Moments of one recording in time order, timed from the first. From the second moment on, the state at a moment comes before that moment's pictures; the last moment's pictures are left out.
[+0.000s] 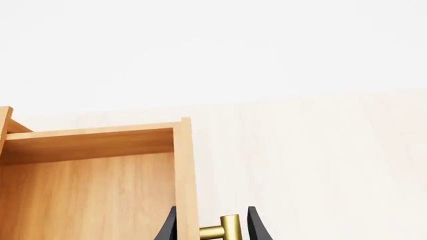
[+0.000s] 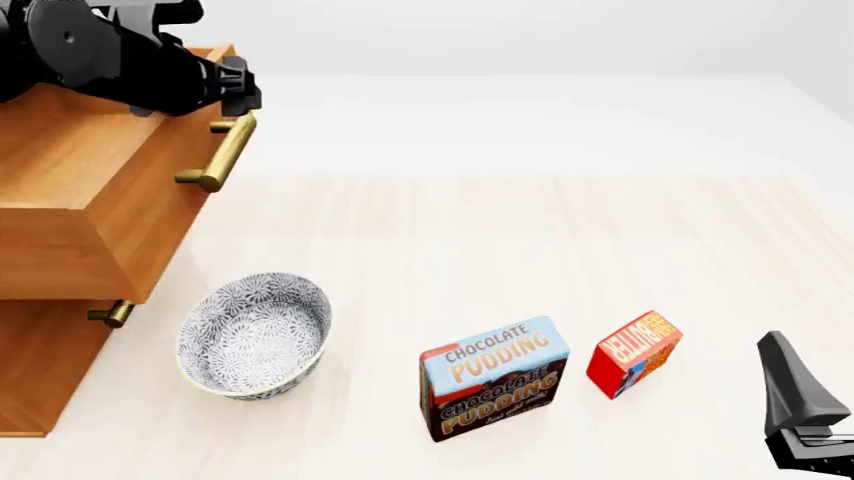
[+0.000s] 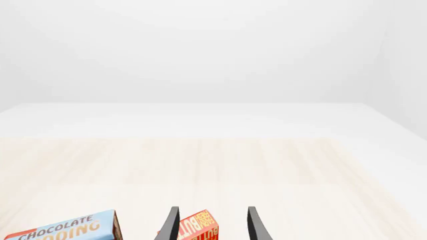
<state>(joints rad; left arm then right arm) -0.17 1.54 -1.43 0.58 -0.10 0.00 0.00 0.00 0.00 0.00</state>
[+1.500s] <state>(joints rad) -0.26 1.67 -1.61 0.73 -0.08 0.00 0.00 0.00 0.00 0.00</state>
